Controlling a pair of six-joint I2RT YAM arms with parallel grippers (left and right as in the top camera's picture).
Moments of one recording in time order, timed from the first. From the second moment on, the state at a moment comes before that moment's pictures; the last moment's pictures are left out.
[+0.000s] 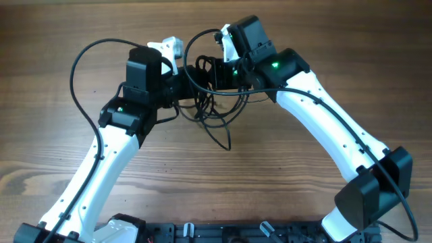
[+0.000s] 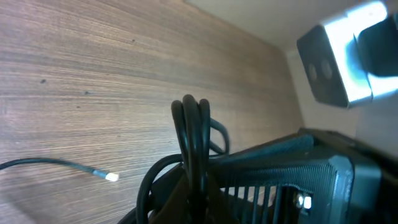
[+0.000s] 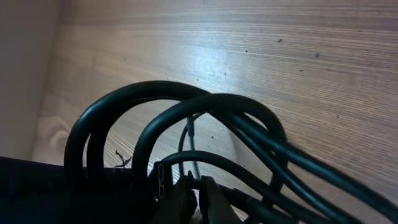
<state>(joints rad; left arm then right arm) -0.31 1.35 1.05 -0.28 0.43 -0.61 0.57 1.78 1.62 -0.75 -0.35 0.47</state>
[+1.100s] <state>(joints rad) -0.31 1.37 1.05 -0.51 -0.17 -2.09 0.65 1.74 1.49 -0.68 -0.52 0.75</state>
